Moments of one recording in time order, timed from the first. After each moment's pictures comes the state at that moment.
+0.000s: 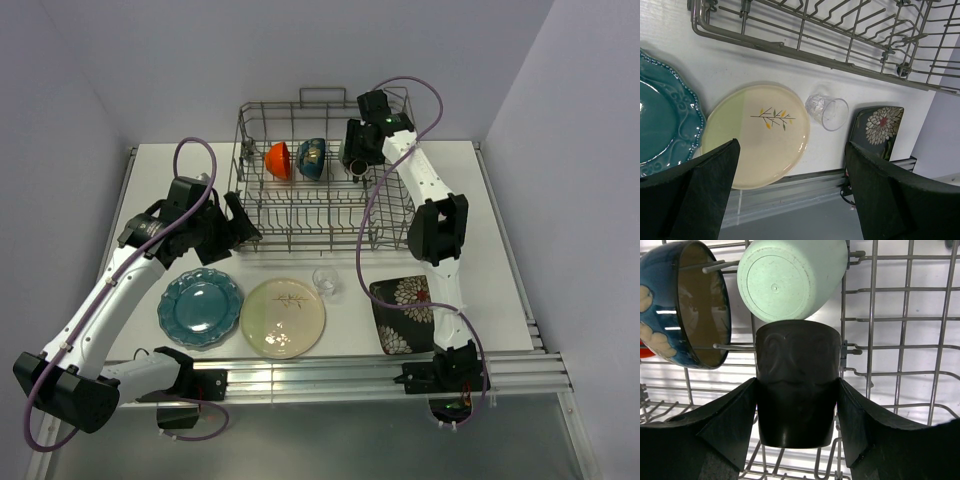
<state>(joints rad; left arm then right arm) -0.41 1.14 1.21 -0.92 0.09 -0.83 0.29 2.38 2.43 -0.95 0.07 0.37</state>
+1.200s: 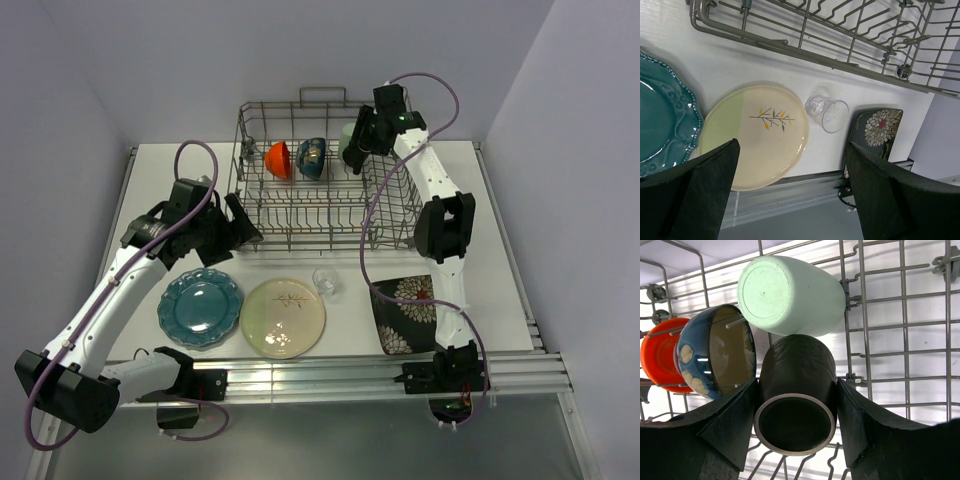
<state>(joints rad) -0.41 1.14 1.18 -0.90 0.09 -0.85 0.22 2.39 2.43 -0.80 -0.02 0.49</state>
